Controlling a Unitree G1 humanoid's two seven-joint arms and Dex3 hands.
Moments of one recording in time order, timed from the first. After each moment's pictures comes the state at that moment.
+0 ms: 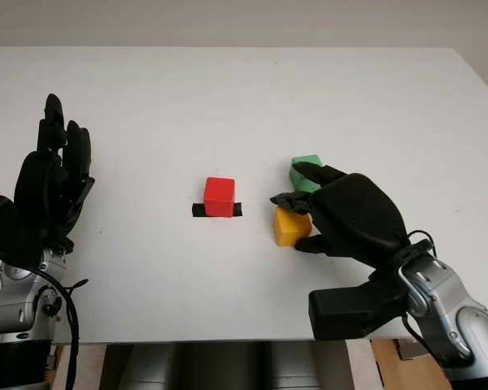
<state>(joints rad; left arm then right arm) -0.28 0.23 0.26 0.02 -0.15 0.00 -0.08 -0.10 -0.69 0.05 -0.20 -0.83 -0.28 0.06</state>
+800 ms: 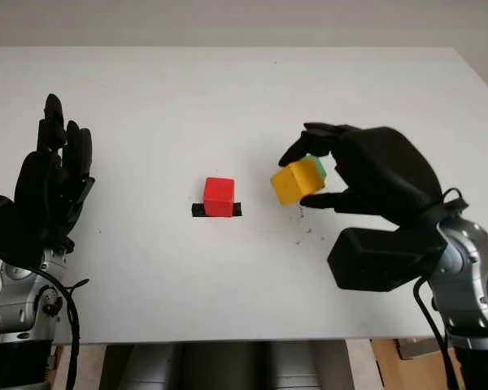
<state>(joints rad) -0.27 0.23 0.26 0.02 -0.15 -0.01 -0.08 -0.30 -0.68 -0.06 -0.23 -0.45 -0.16 0.26</state>
